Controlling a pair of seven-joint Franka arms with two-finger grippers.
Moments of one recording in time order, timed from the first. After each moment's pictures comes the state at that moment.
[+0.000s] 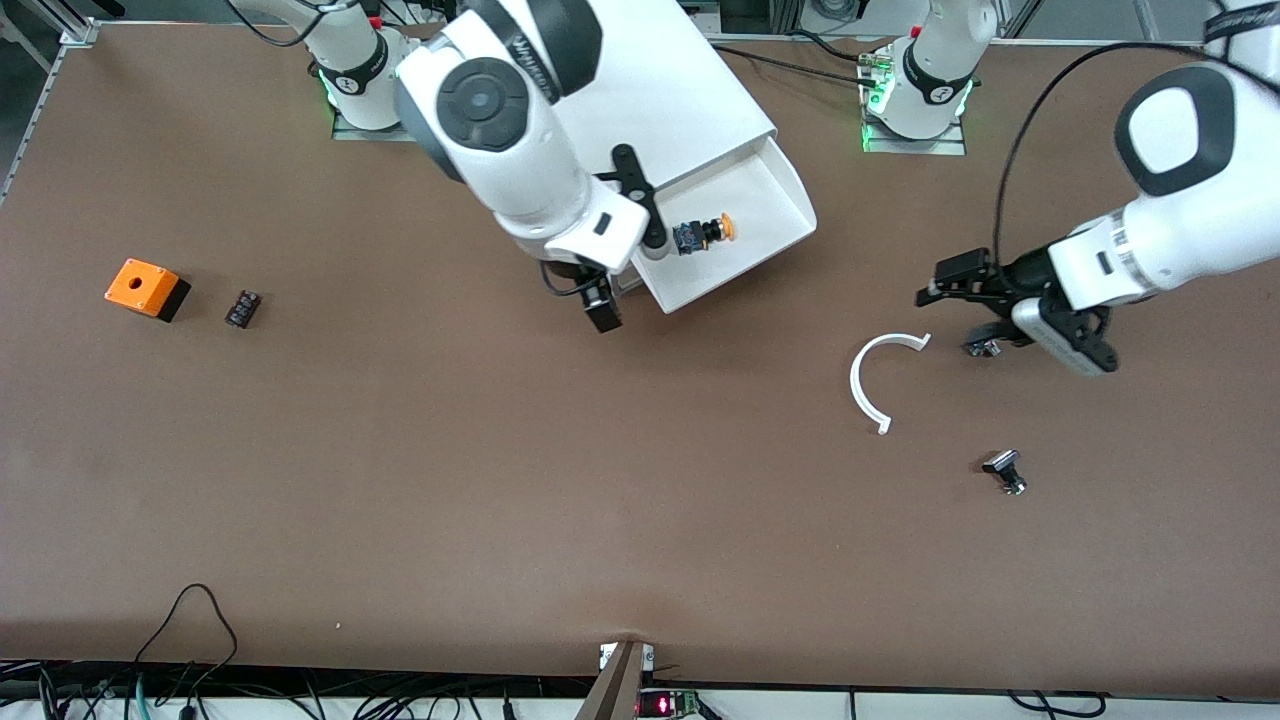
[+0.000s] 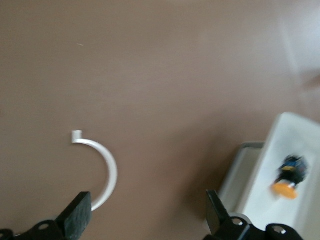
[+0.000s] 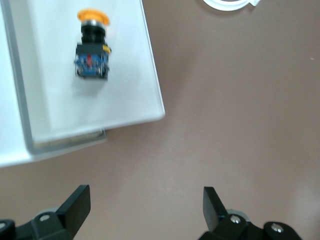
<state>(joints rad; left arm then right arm) 0.16 0.06 -0.22 -1.85 -0.41 1.90 0.49 0.68 0.55 0.04 -1.18 0.13 1.79 -1.21</state>
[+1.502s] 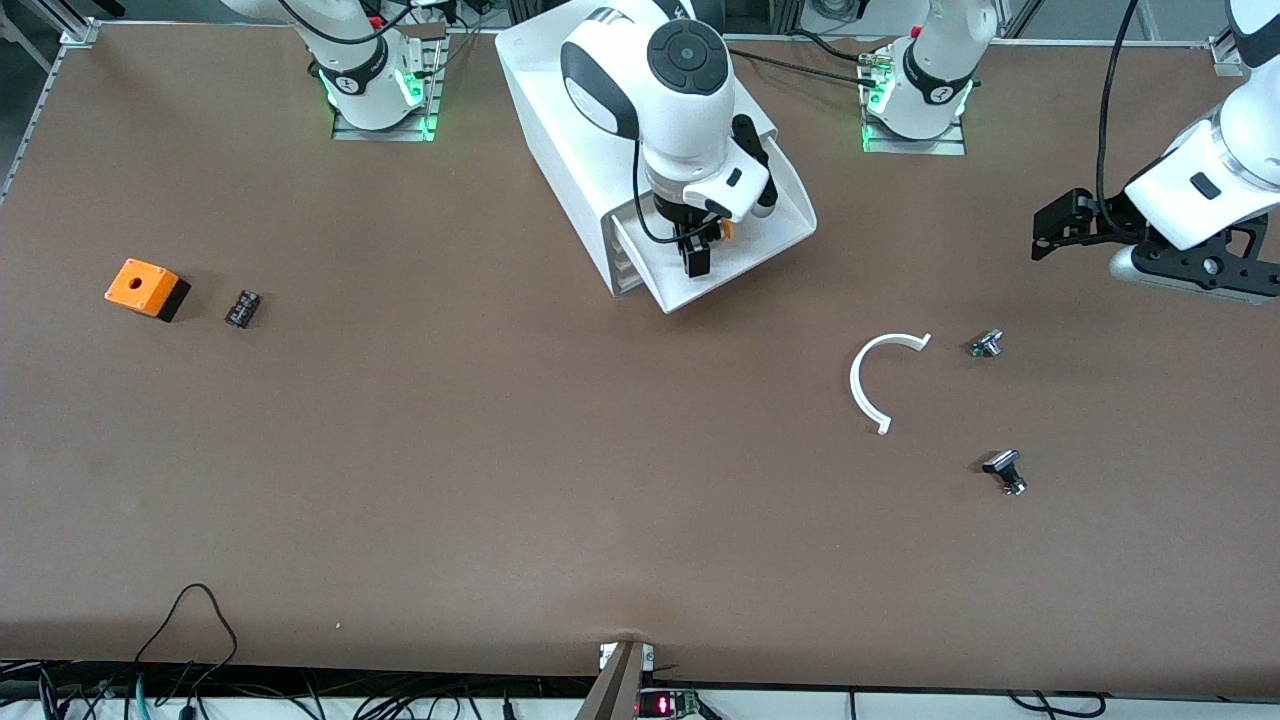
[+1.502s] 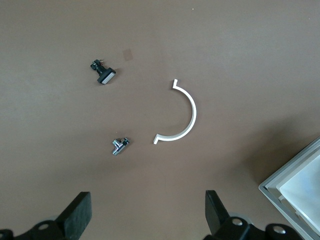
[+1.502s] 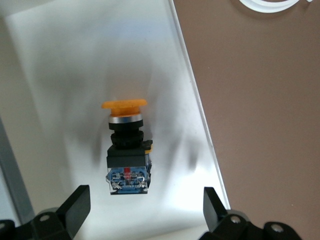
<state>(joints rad) 0.14 0.04 -0.23 -1.58 -0.01 1.56 0.09 0.98 0.65 -0.12 -1.16 0.12 1.80 -0.94</state>
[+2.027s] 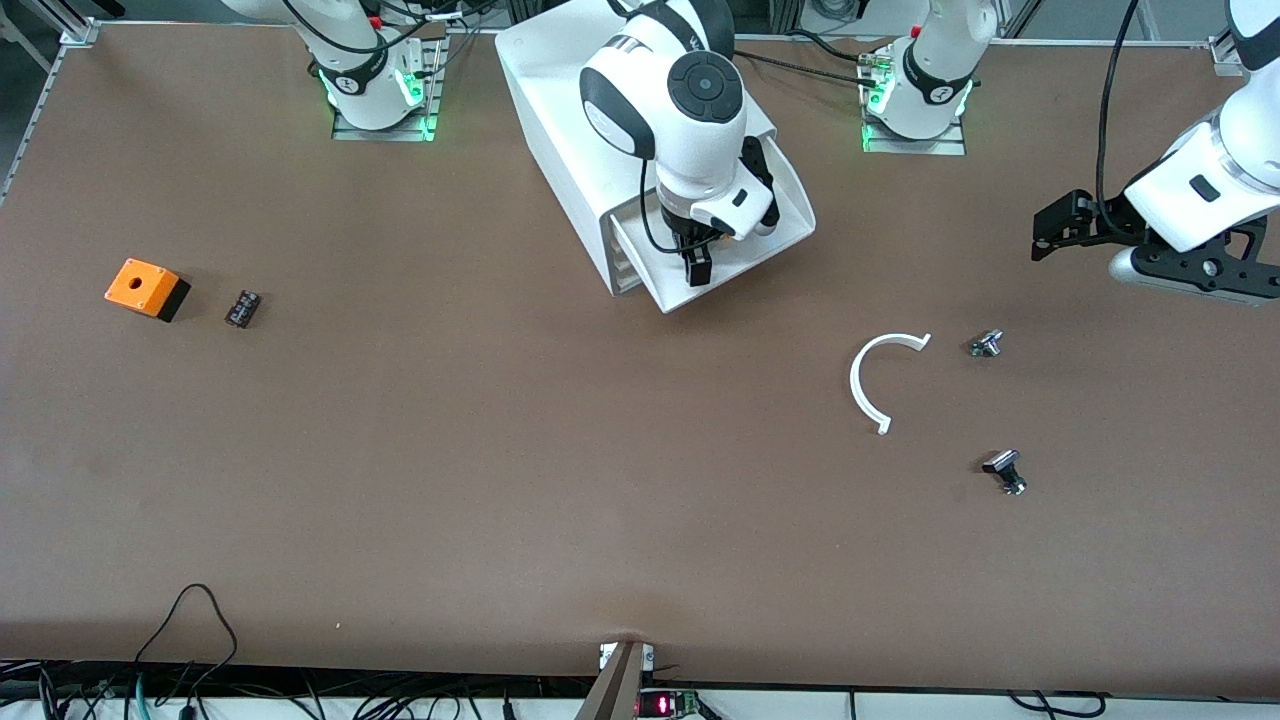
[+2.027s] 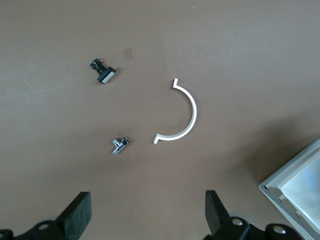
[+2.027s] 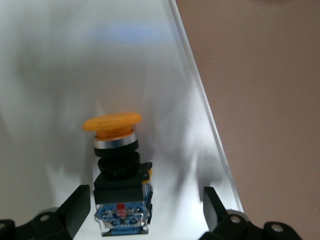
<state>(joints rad) 0.14 0.04 -0.23 -1.58 -0.01 1.56 0.09 1.00 0.70 -0.12 -1.15 0.12 1.82 -0.88</state>
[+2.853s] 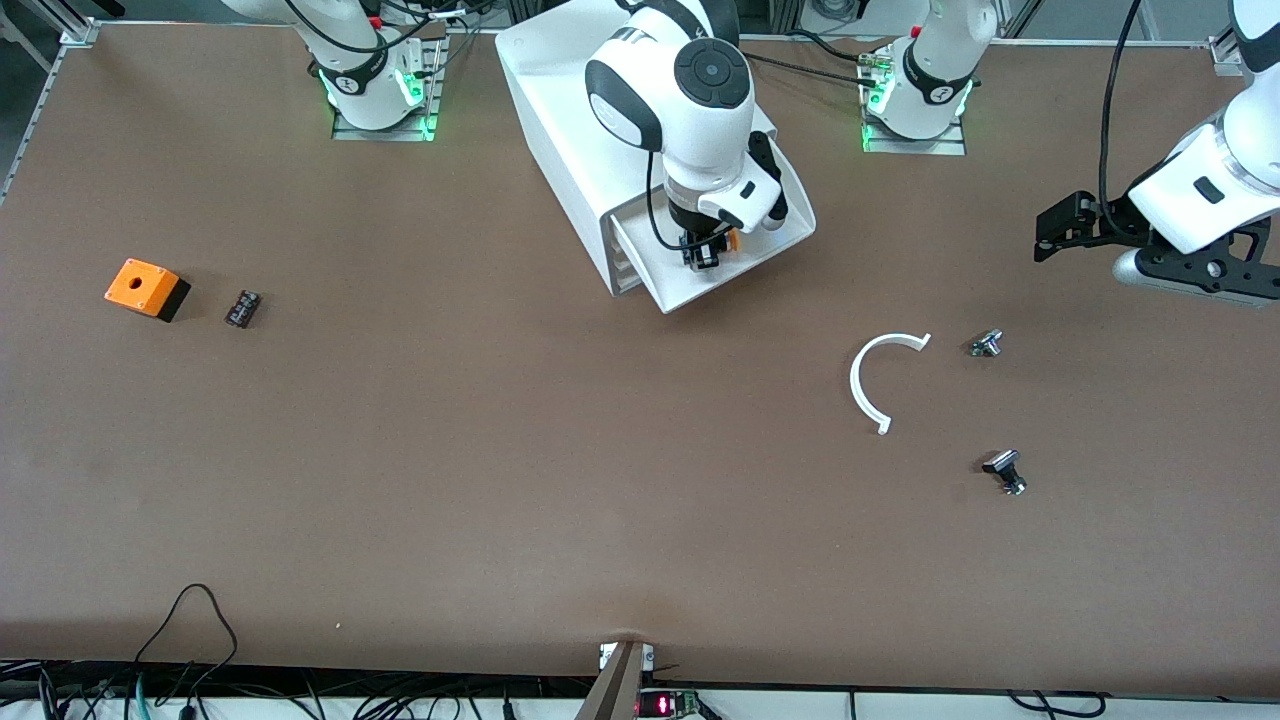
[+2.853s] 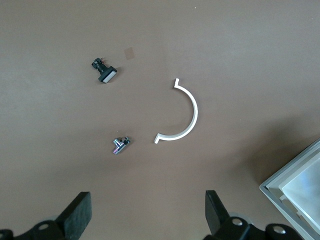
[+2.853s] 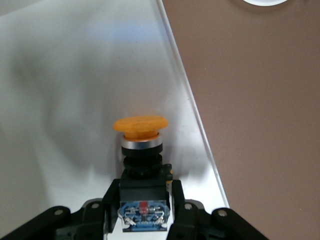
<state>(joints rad) 0.14 0.05 -0.22 -1.58 -0.01 1.56 0.09 1.01 0.70 -0.13 -1.13 0.10 1.84 -0.87</state>
